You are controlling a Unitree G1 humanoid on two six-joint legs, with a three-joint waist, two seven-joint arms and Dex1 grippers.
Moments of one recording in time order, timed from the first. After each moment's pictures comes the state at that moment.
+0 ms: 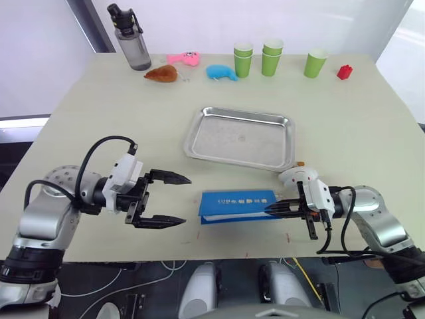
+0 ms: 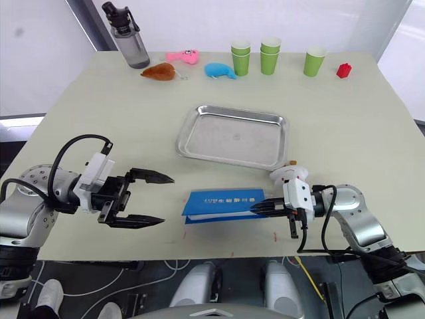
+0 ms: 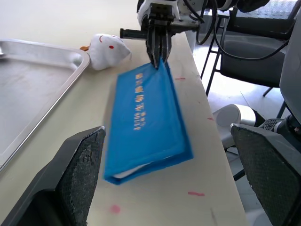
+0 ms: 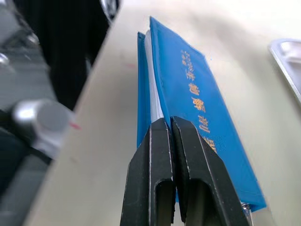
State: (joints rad) left arm -0.18 0.92 0.11 -0.15 -0.62 0.25 -1.53; right arm -0.24 -0.67 0.24 -0.09 0.46 0.02 1.30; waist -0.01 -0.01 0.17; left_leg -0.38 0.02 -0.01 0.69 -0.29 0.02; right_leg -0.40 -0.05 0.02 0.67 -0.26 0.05
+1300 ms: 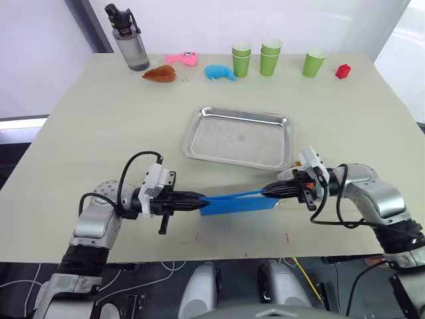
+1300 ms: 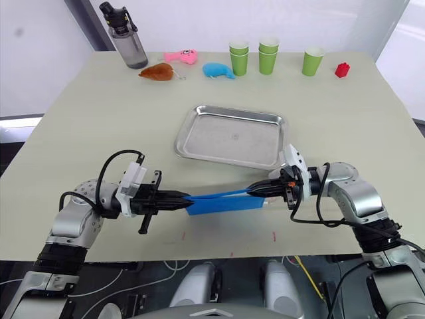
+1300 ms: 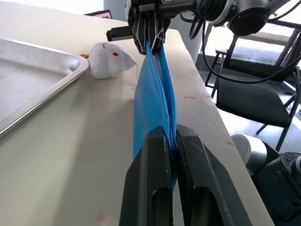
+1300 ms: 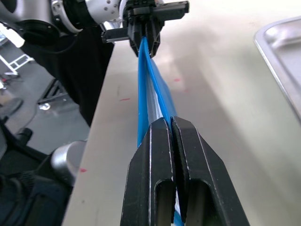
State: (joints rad) left arm -0.24 0.68 -0.02 0.06 -0.53 0.14 -1.52; right arm -0.44 -0.60 0.20 -0.02 0.52 0.43 1.32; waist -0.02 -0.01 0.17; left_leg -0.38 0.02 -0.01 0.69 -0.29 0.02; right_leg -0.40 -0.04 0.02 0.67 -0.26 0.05
